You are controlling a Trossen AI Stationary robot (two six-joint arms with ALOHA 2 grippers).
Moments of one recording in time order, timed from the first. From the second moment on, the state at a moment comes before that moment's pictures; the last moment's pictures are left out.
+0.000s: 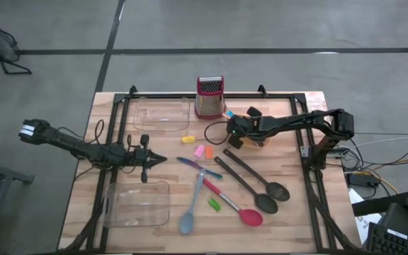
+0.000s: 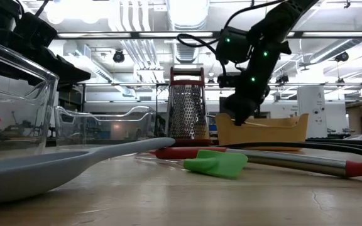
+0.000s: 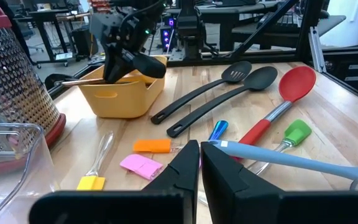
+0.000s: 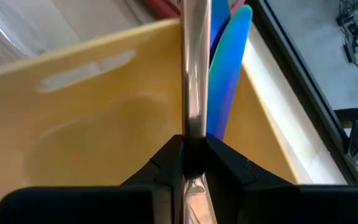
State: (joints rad) left arm -0.24 0.60 0.01 0.48 -0.30 0.00; right arm -0.23 1.67 0.96 -0.45 0.55 0.22
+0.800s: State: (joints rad) left arm -0.24 0.60 0.01 0.48 -0.30 0.00; right arm -0.18 1.67 1.07 -0.50 0.54 0.23
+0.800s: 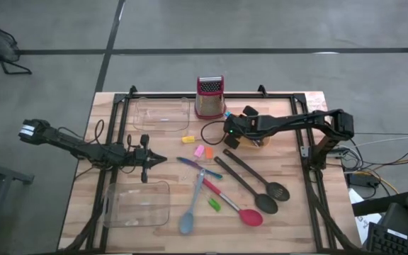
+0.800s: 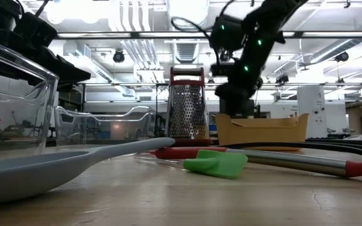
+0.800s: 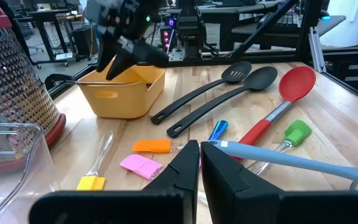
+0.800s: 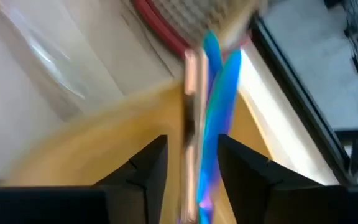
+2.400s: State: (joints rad) left arm -0.24 0.60 0.01 0.47 -0.30 0.00; right arm 0.02 2.24 1.72 -0.68 0.02 0.20
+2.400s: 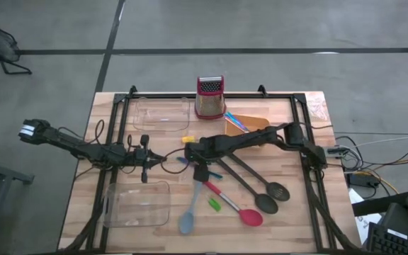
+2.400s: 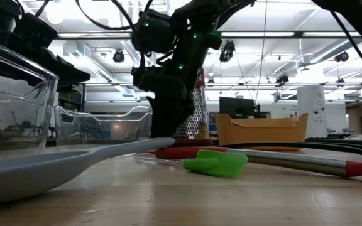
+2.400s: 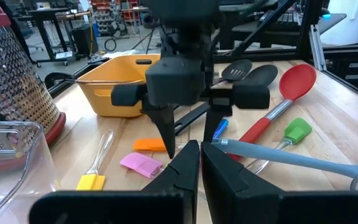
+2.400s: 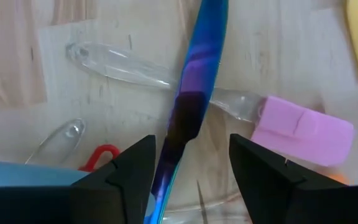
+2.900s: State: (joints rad) left arm -0.24 0.60 0.01 0.47 -0.30 0.00; right arm 0.03 2.27 1.72 -0.68 0.00 0.17
